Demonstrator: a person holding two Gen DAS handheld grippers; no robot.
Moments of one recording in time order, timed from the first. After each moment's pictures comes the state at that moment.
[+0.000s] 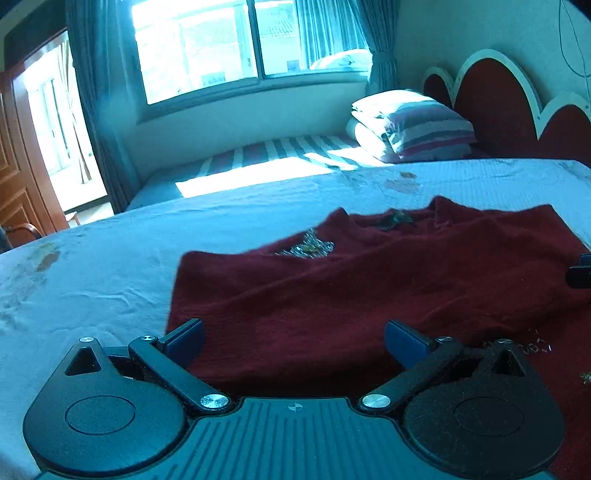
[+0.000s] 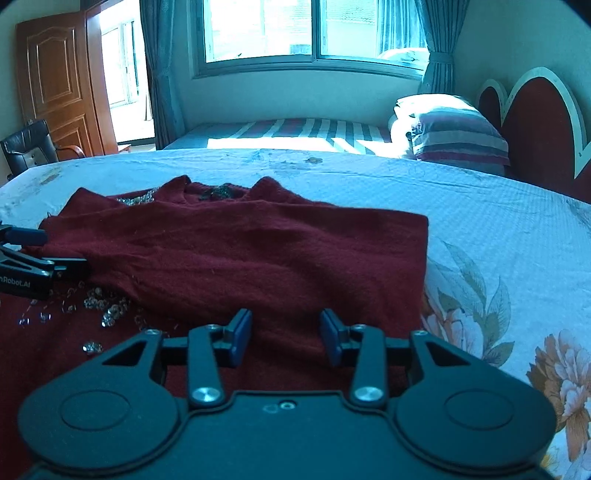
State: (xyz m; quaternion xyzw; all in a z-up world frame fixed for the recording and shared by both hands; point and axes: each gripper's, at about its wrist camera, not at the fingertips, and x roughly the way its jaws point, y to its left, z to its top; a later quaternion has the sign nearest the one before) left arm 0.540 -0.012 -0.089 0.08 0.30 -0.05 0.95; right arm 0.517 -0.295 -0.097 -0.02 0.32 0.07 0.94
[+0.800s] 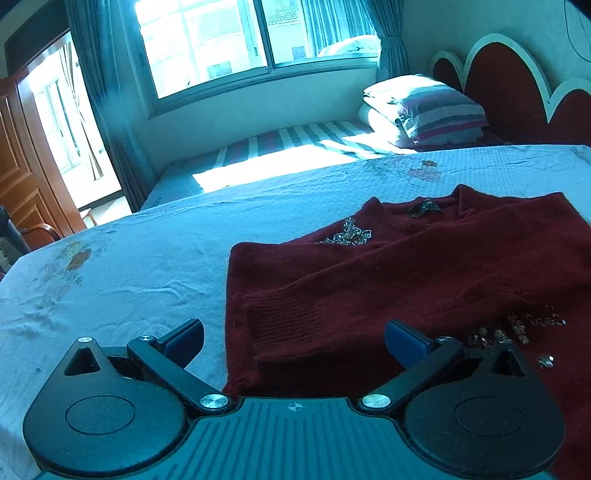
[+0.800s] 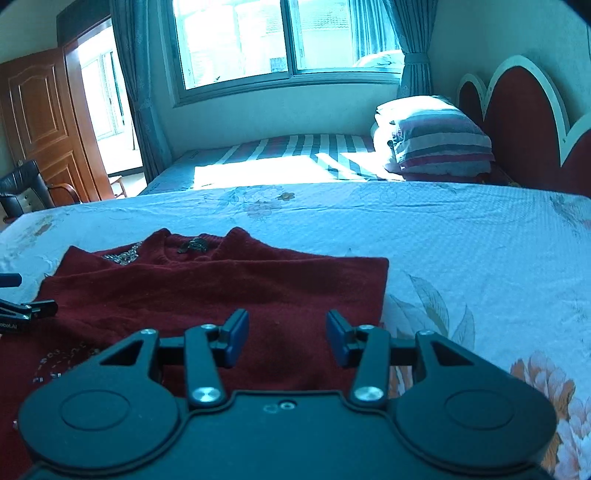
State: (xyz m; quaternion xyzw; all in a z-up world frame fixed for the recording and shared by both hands) left arm 0.521 0.017 -0.071 0.11 0.33 -0.04 0.94; right arm 0.514 -0.337 -0.063 0.05 0.32 0.07 0.94
